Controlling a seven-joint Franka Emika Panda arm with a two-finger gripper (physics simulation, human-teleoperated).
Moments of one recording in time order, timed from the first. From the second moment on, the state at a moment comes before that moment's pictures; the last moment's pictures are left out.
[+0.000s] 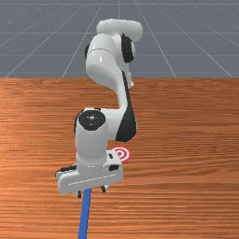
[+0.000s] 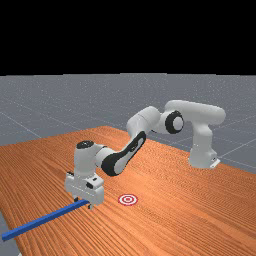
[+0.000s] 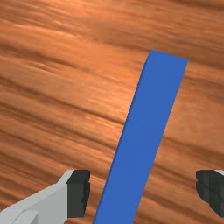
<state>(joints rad) -0.18 1.38 0.21 -0.66 -0.32 2.07 -2.69</state>
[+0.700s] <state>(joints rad) -0.15 1.35 0.19 -0.71 -0.32 2.08 -2.51</state>
